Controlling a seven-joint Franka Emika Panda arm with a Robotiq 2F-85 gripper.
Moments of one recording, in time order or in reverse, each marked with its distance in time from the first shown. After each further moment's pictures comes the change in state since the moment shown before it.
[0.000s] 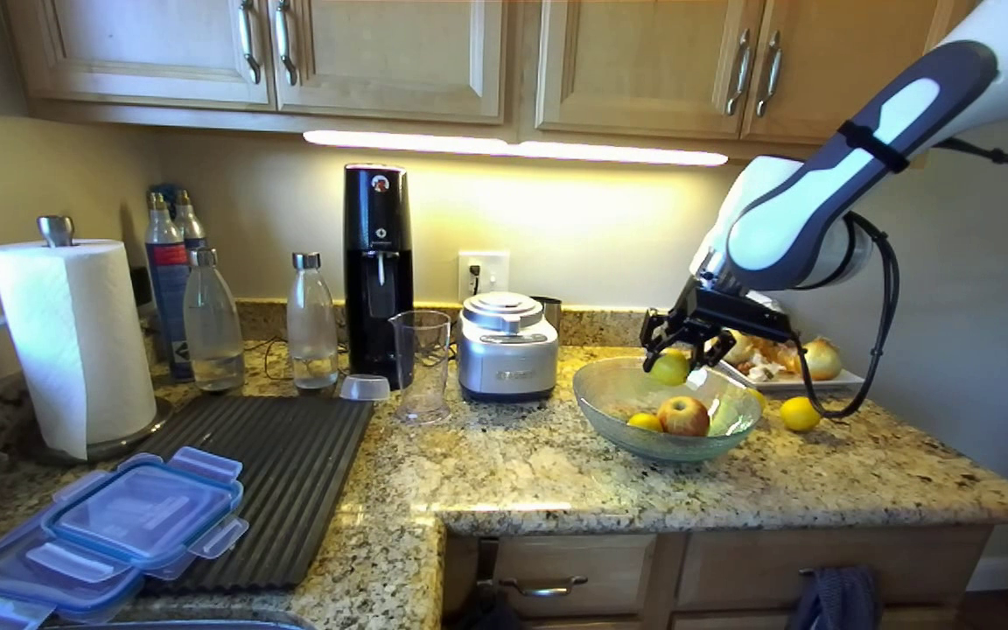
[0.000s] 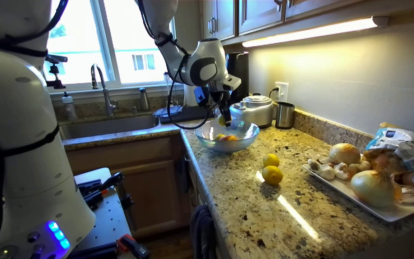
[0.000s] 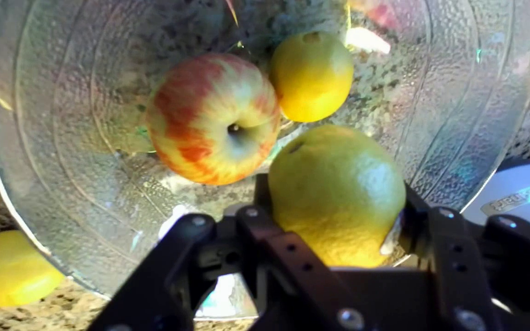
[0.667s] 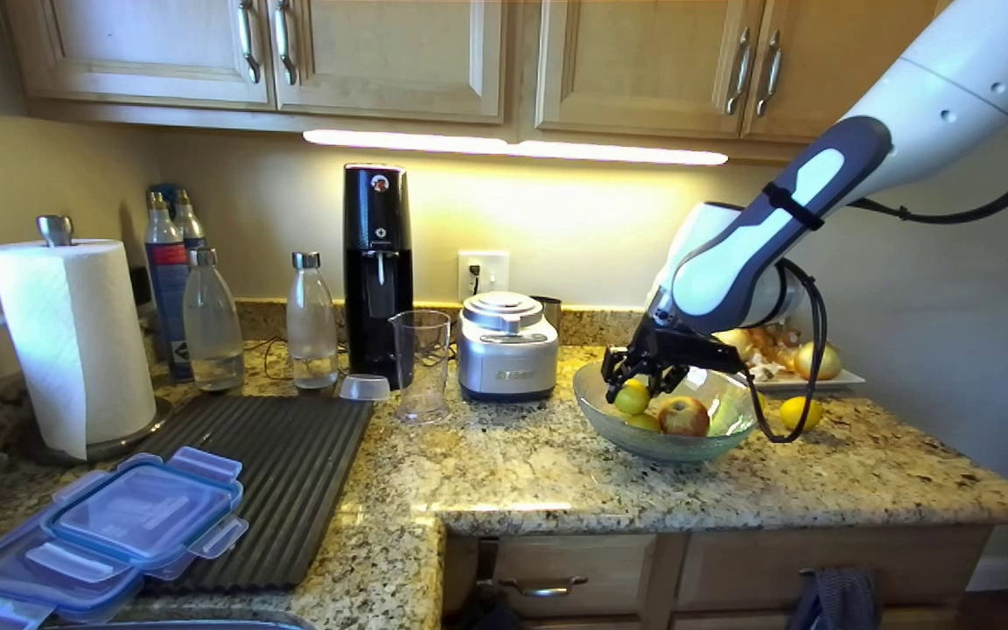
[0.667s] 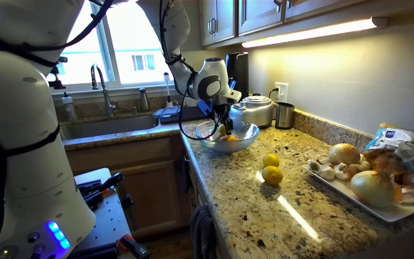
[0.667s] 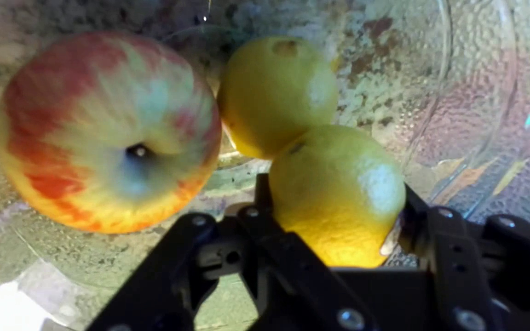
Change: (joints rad) arm 0.055 0.235 -0.009 0.210 -0.001 0.000 -0.122
